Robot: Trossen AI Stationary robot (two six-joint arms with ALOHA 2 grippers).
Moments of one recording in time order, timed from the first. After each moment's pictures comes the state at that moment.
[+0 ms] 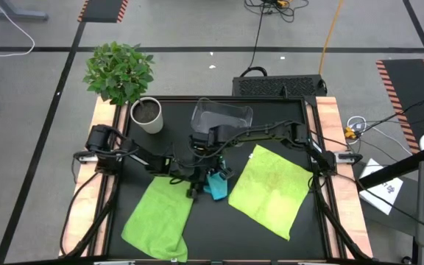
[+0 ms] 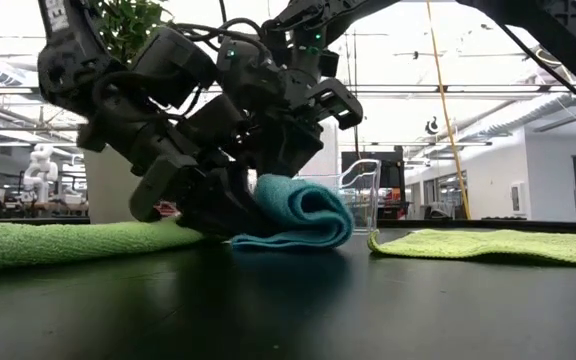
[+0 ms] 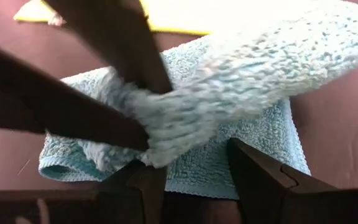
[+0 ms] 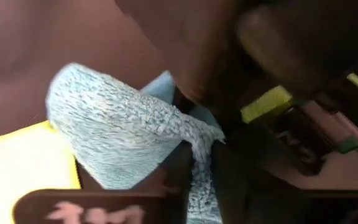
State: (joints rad) left arm -0.13 1.86 0.65 0.58 -0.02 0.15; right arm -0.10 2.24 1.84 -0.94 -0.48 -0.75
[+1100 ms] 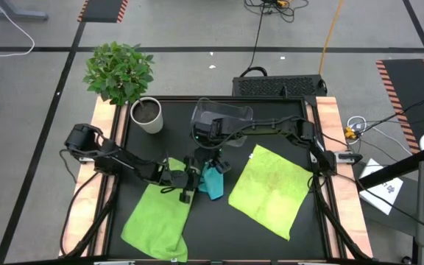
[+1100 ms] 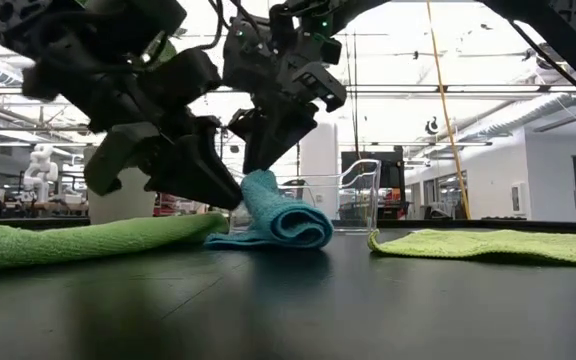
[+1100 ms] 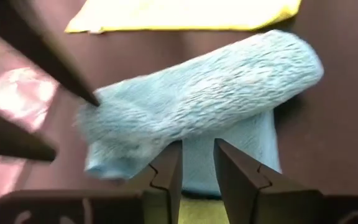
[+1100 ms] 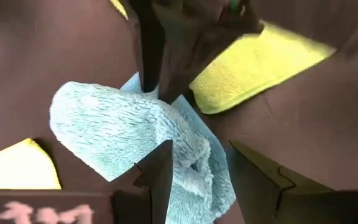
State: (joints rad) left arm -0.28 1.66 0.65 0.32 -0.33 0.17; right arm -0.14 2.17 1.85 -0.90 -0.42 -0.65
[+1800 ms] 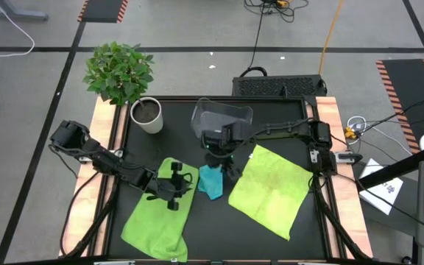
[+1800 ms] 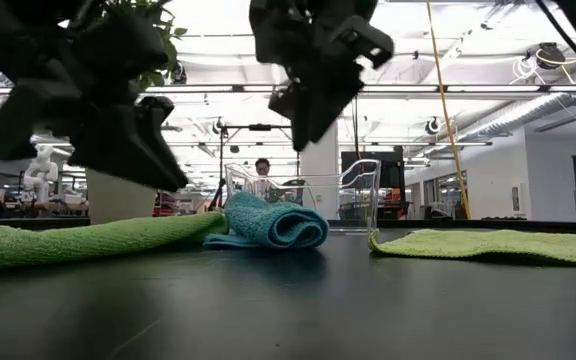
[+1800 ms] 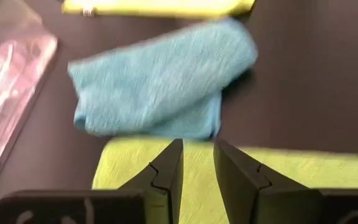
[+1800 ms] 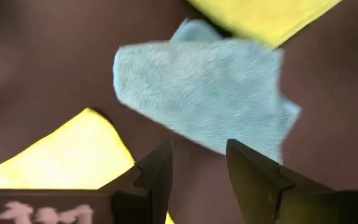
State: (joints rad) left arm -0.44 1.51 0.59 0.16 -0.42 -0.04; right arm -0.05 2.01 1.70 -1.02 -0.28 -0.45
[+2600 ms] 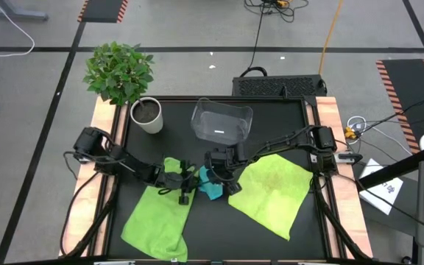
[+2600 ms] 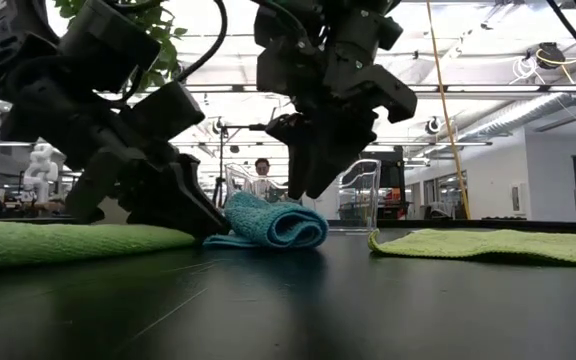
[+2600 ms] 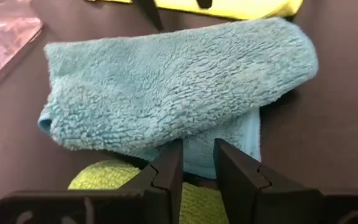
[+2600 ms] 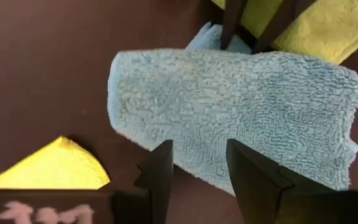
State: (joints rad) left arm -0.29 1.78 0.52 0.65 -0.27 -0.05; right arm 0.07 1.99 1.45 -0.65 -0.18 -0.38
